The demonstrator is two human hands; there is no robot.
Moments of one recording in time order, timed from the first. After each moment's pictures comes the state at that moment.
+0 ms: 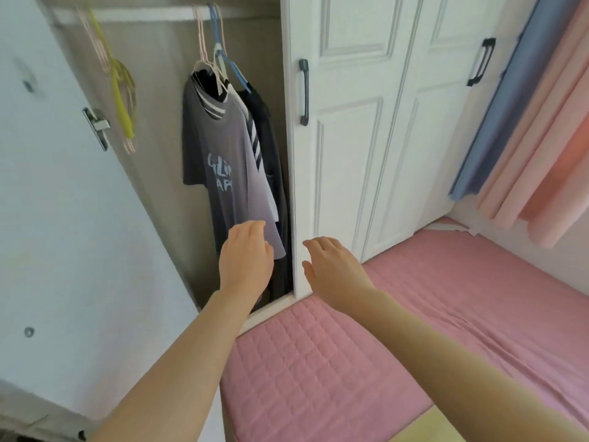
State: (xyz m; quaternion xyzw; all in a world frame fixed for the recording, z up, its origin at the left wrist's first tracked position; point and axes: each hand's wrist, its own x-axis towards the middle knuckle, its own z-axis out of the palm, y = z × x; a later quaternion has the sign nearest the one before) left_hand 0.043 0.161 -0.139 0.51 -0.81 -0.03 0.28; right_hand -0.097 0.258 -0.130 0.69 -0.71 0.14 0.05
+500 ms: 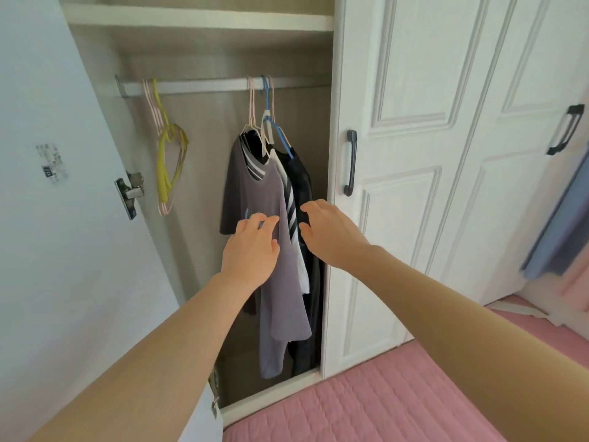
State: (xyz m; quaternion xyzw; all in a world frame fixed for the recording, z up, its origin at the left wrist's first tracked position) left_hand 0.024 0.007 -0.072 0.51 -0.82 0.07 0.25; right_hand -0.131 0.071 -0.017 0.72 -0.66 0.22 0.06
